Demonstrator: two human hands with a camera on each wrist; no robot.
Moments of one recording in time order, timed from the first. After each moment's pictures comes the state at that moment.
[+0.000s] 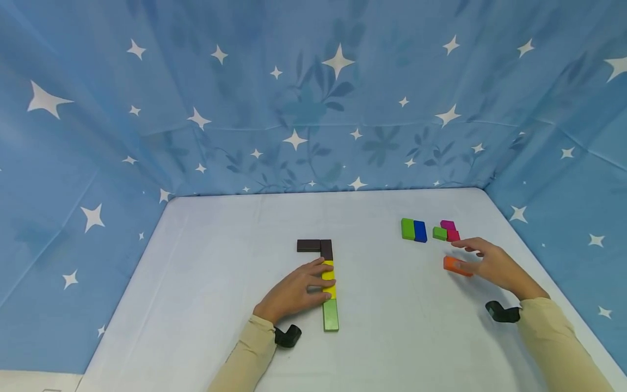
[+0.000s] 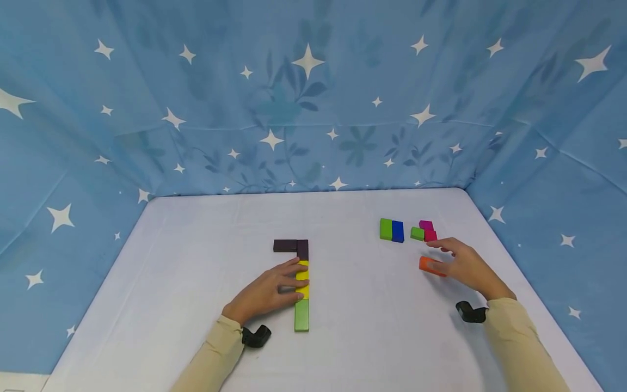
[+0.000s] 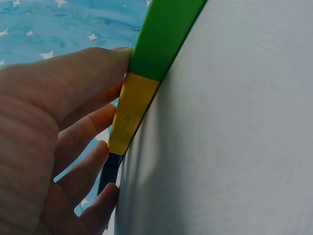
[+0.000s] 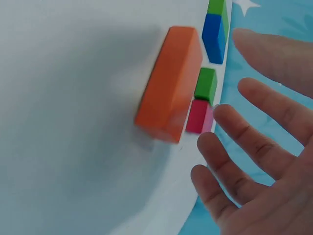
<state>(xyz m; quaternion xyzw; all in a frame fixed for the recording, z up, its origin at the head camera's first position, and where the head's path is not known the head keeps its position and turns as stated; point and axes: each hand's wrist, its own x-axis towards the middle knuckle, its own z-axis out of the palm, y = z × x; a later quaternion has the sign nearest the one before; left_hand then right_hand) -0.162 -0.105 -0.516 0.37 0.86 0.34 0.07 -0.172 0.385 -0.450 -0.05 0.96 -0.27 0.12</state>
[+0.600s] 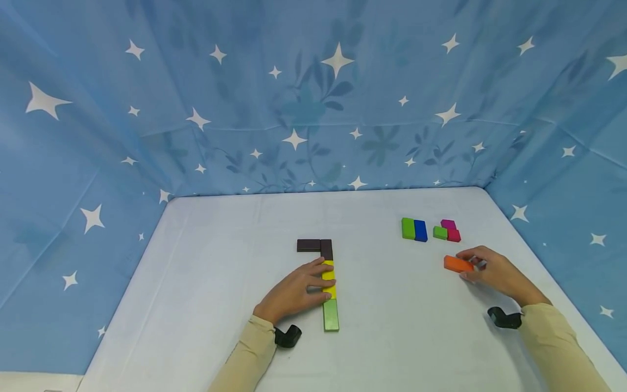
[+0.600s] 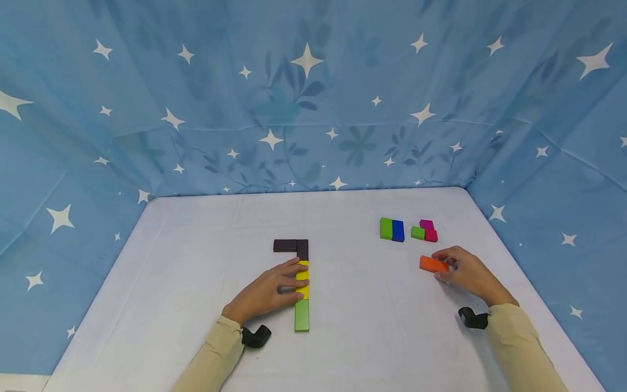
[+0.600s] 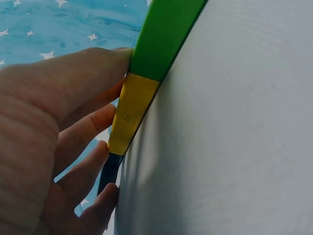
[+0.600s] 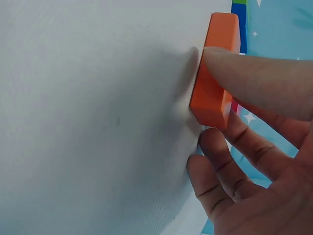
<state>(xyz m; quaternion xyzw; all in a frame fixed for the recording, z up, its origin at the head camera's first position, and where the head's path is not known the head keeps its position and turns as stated) -0.161 -0.105 -0.515 0.37 0.86 0.35 0.07 -0.167 0.402 -0.476 -0.04 0.96 -0.27 0.10</state>
